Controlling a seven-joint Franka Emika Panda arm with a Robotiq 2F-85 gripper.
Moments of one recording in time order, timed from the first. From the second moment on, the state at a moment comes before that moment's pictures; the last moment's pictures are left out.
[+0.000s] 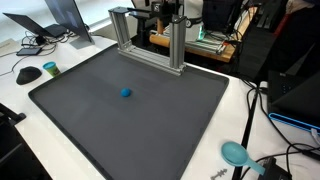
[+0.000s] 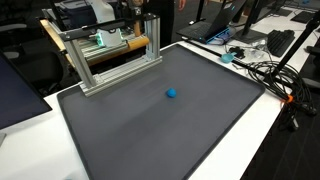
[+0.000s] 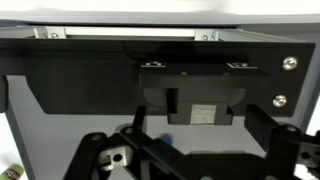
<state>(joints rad) 0.00 -0.58 -0.01 -2.61 -0.04 2.09 0.01</state>
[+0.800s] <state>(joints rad) -0.01 -0.56 -0.01 -2.61 -0.04 2.03 0.01</state>
